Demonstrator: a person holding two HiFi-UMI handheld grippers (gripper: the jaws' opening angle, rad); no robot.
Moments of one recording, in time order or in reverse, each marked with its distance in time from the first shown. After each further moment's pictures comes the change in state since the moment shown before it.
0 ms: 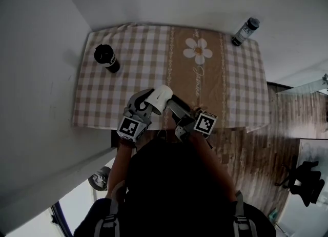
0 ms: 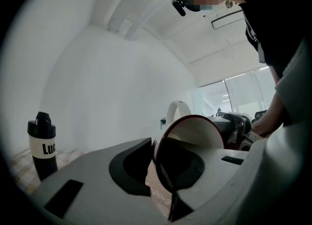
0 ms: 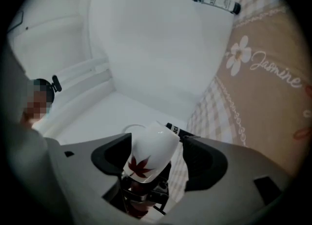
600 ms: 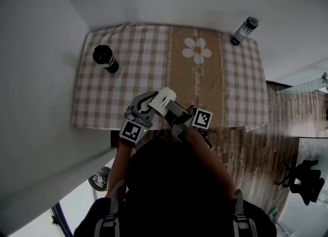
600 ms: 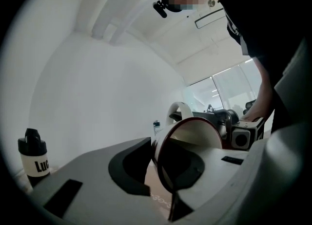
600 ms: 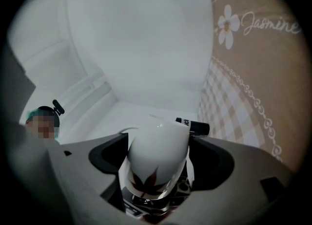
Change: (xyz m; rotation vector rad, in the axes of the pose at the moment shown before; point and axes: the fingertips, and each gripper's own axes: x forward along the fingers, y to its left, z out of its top) left arm 0.003 -0.026 0.016 0.150 -0.056 -0.090; right arm 0.021 0.014 -0.009 0.240 0.003 0.136
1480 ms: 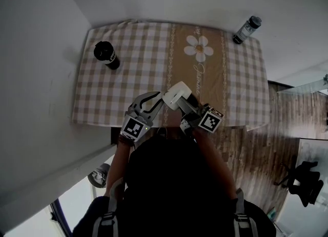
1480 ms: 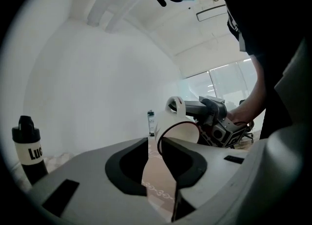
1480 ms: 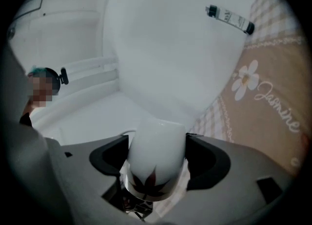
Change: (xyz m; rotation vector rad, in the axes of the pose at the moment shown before) left arm -0.001 -0.017 -0.031 -0.026 0.133 -0.077; right arm -0.038 -0.001 0.047 -0.409 -0.074 -0.143
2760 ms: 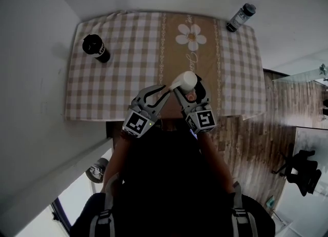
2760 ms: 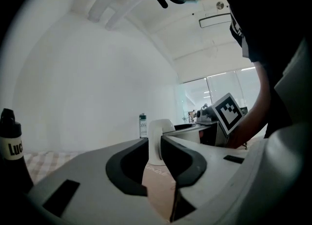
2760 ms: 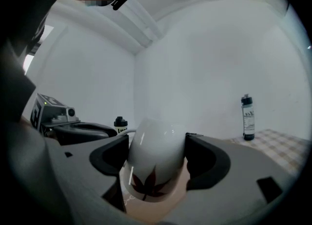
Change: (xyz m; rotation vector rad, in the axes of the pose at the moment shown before) left arm 0.029 -0.036 0.022 -0.062 -0.034 -0.067; right arm -0.036 -0.020 0.034 -0.926 0.011 -0.432
